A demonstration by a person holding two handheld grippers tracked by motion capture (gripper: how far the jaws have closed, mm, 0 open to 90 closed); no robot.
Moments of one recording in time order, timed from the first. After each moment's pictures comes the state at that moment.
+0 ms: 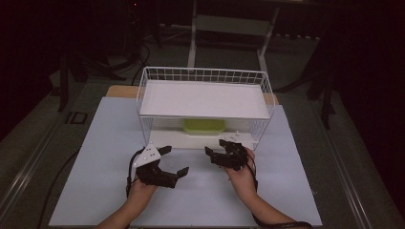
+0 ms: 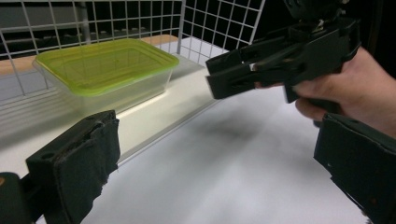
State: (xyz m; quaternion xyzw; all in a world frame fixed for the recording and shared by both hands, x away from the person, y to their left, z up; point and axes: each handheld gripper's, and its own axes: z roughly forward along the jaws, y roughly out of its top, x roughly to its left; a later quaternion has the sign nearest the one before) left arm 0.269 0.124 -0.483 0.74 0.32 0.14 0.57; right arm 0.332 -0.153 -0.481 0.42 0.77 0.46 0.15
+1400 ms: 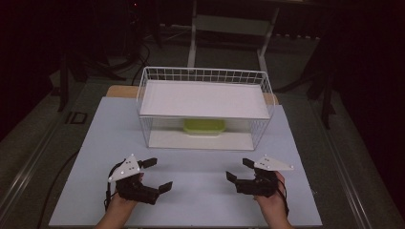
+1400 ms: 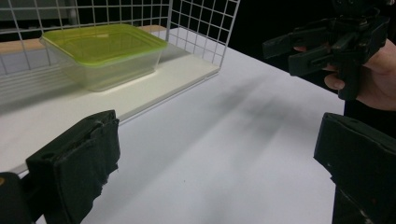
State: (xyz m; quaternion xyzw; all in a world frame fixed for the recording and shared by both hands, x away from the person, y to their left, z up) left arm 0.228 0.164 -0.484 0.75 0.31 0.11 0.58; right arm 0.258 -0.225 -0.471 0.38 0.77 0.49 0.14
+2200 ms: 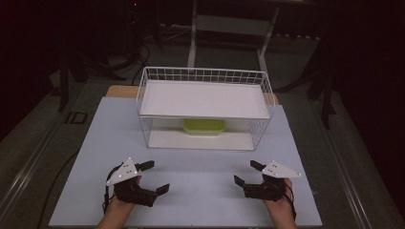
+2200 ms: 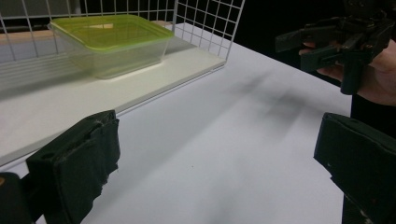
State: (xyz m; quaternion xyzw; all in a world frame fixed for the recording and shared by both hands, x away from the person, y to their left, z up) left arm 0.227 0.171 -0.500 0.74 0.32 0.11 0.58; right arm 0.253 -0.250 -0.487 0.35 0.78 0.49 0.18
